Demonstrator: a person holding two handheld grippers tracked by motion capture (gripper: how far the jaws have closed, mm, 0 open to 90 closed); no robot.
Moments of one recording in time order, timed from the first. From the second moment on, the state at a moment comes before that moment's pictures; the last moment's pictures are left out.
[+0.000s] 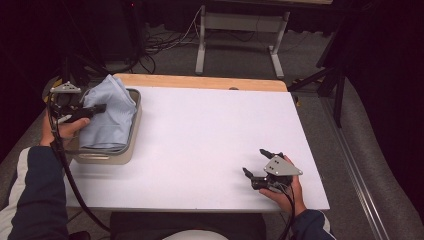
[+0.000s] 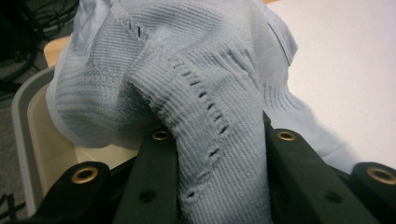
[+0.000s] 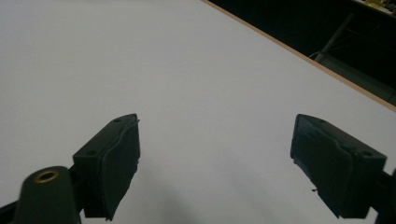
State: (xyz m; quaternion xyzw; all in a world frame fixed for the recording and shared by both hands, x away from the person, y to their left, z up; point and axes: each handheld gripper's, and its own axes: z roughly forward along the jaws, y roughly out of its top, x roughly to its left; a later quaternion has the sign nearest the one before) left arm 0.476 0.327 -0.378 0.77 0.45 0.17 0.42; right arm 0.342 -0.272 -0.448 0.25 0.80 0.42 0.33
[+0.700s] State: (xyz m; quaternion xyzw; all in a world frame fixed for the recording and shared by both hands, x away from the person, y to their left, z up) left arm 0.487 0.328 -0.406 0.79 0.49 0.16 0.34; right arm 0.342 -0.268 -0.450 0.25 0.81 0.42 0.32
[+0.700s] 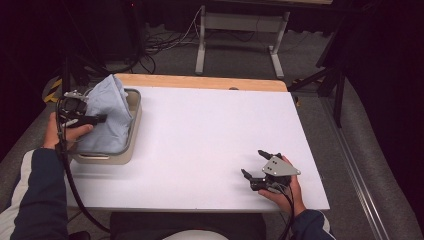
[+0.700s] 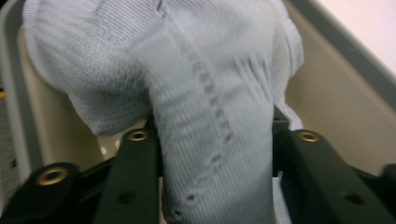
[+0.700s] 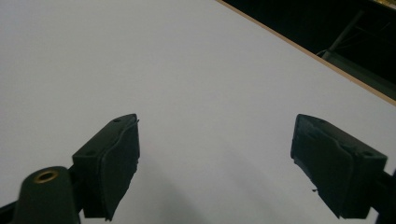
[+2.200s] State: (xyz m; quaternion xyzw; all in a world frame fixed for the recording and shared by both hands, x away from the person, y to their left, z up) left arm 0.533 0.304 -0.424 0.77 0.52 0.21 0.32; right arm 0.342 -0.267 -0.452 0.25 0.82 0.41 0.32
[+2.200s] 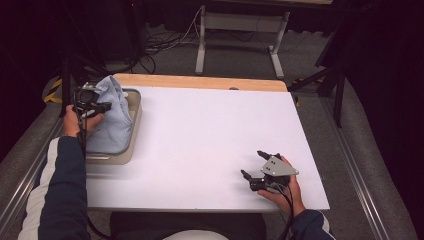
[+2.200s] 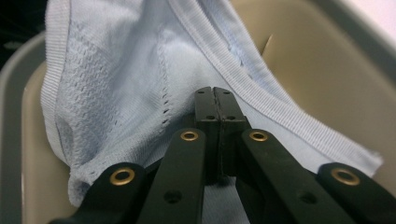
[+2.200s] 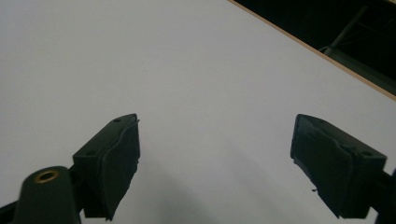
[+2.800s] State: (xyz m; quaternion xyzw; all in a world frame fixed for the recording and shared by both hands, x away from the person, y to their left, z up) left arm 0.541 0.289 -0.441 0.81 0.50 0.18 0.24; right arm 0.339 -0.264 -0.451 0.24 0.82 0.41 0.32
